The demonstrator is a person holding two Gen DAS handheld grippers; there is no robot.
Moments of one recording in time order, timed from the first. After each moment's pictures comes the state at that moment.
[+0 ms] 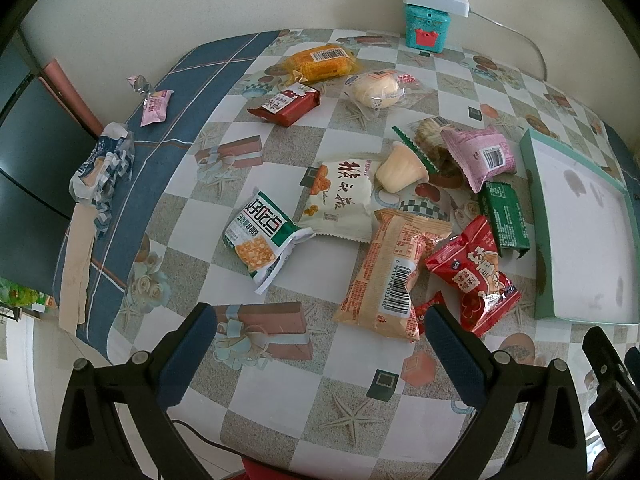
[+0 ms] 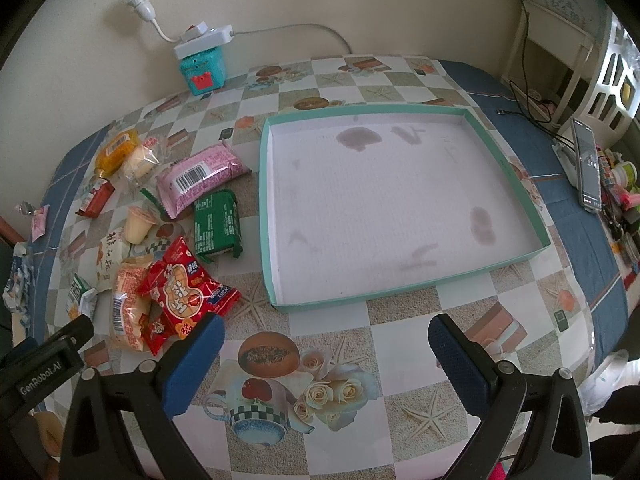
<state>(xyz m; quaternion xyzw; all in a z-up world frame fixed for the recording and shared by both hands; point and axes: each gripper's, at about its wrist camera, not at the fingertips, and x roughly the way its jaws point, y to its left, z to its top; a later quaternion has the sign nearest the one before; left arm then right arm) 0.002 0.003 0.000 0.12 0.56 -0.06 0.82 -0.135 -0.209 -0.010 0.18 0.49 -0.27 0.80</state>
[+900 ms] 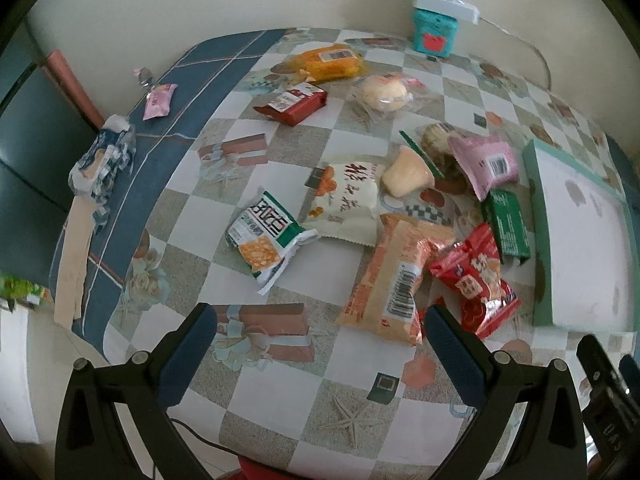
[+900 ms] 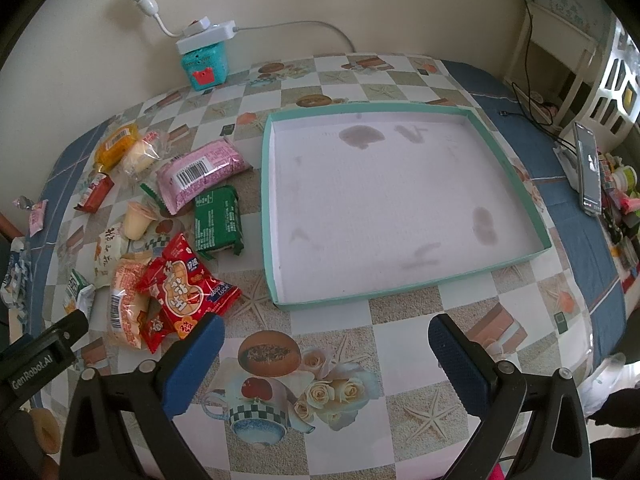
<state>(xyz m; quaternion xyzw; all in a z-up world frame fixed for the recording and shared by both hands) 0.008 0.013 0.001 0.09 0.56 -0.06 0.82 -0.131 -0.208 -0.011 0.17 0.50 -0.27 0.80</state>
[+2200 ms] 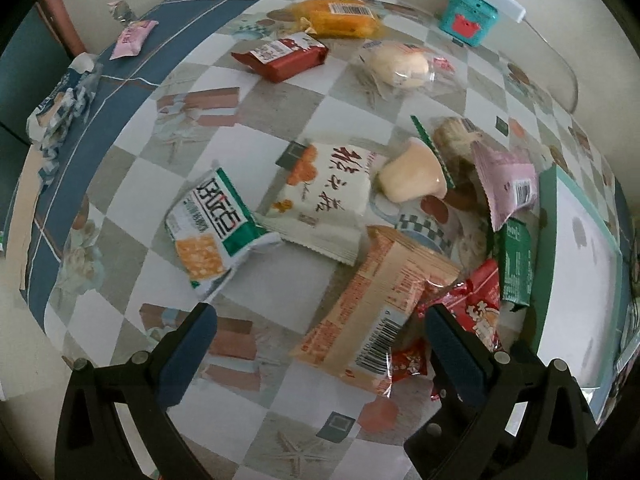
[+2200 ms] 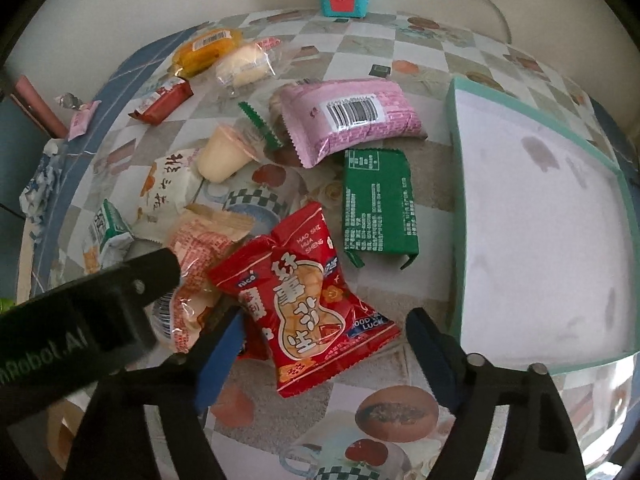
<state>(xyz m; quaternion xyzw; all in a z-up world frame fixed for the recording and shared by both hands) 0.050 -0.014 -0.042 0.00 0.64 -0.06 0.77 -0.029 -0.150 -0.074 0.11 0.58 -0.10 0.80</state>
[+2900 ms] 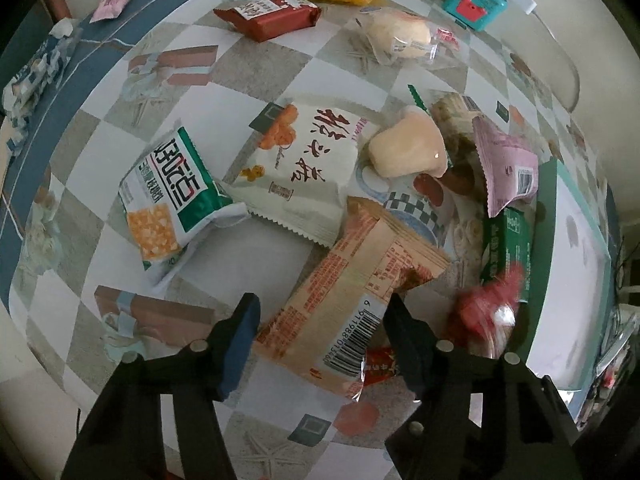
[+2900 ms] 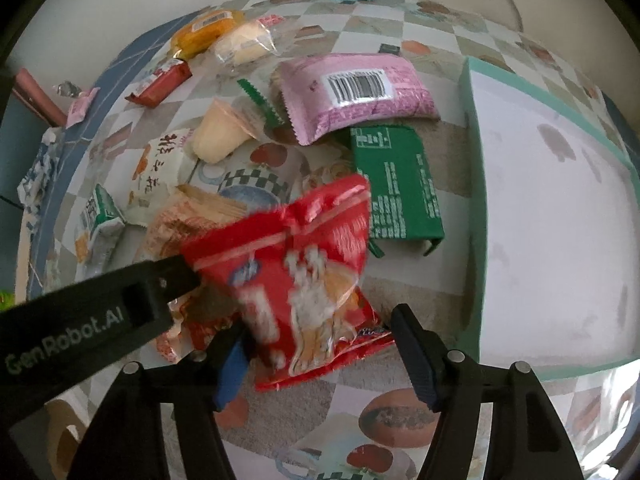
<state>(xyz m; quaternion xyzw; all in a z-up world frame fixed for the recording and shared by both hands) 0.052 -0.024 -0.086 -0.04 0.67 -0.08 0.74 -0.021 -0.150 -0.090 0.11 0.60 -0.08 0.79</state>
